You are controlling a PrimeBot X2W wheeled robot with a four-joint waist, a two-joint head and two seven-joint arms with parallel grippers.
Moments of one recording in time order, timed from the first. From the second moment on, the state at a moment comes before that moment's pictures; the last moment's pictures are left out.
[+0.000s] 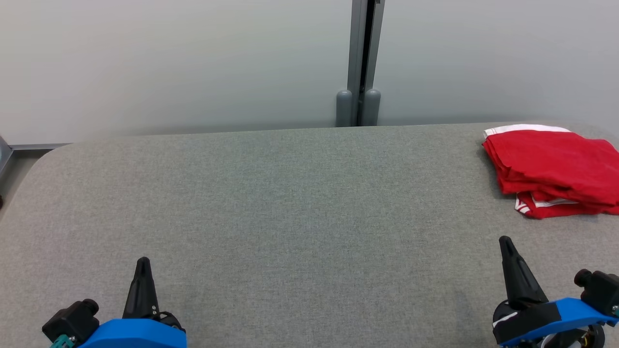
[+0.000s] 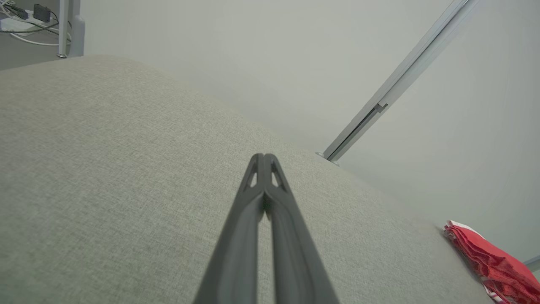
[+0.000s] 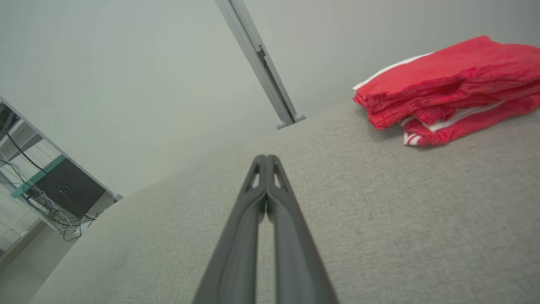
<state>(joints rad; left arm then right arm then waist) 0.02 0.07 -0.01 0.24 -0.60 -0.05 -0.14 0.00 -0.05 -0.06 0.12 0.52 0.13 -0.04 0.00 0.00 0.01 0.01</state>
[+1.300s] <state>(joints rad) -0.04 0.06 0.05 0.24 -1.09 -0.09 -0.02 -0.05 -0.05 -0.09 0.18 1.05 0.13 0.03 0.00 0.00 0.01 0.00</state>
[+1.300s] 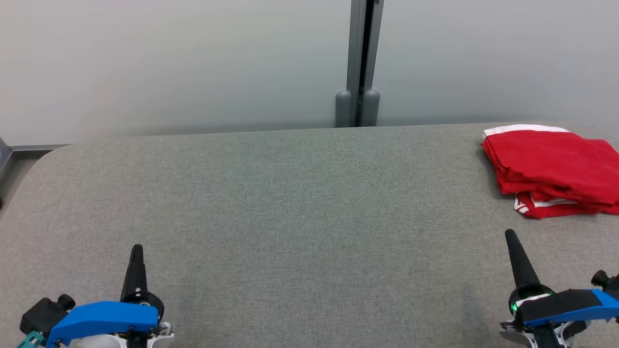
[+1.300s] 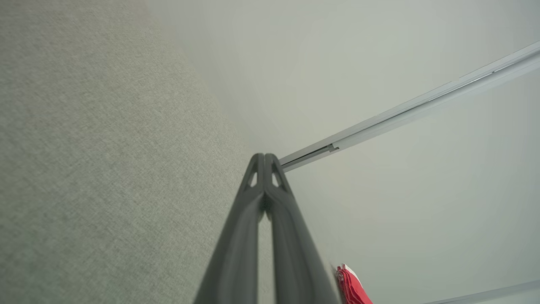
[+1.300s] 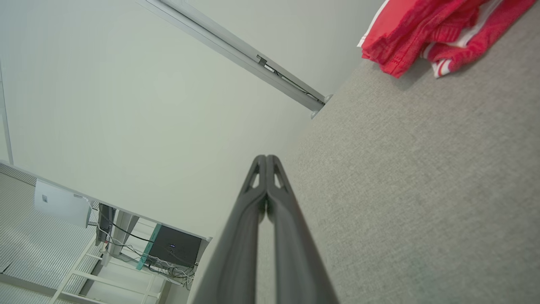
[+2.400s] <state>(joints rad) -0.08 0.06 0.09 0.24 -1.39 -0.11 0.06 -0.08 -0.05 -0.10 0.22 1.37 0.13 0.08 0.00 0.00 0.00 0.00</state>
